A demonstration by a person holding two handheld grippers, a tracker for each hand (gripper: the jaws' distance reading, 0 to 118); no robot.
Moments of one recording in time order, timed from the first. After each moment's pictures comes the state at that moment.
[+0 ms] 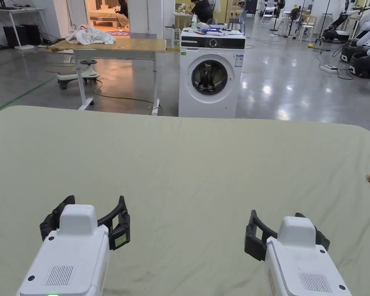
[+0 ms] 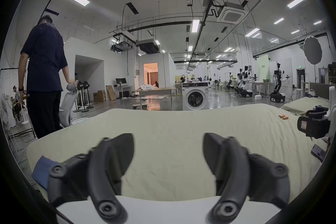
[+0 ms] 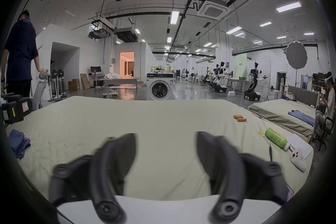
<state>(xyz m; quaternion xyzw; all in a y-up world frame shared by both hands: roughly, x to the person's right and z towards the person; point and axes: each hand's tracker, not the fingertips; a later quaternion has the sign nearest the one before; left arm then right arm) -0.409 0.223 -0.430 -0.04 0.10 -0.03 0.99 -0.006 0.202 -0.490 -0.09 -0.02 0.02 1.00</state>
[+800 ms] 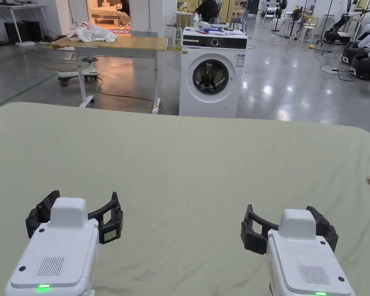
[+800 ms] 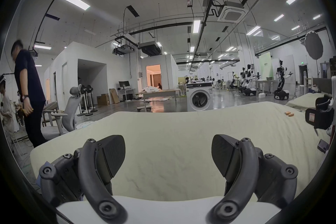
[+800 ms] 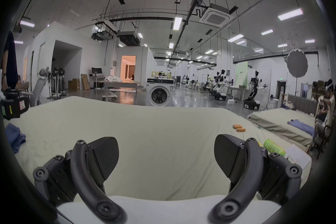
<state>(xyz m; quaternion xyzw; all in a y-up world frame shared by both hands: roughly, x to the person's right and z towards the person) -0.424 0.225 -0.438 -0.03 0.12 -0.05 0.99 -0.008 0.208 -0.503 -0.05 -0.02 0.06 1.00</state>
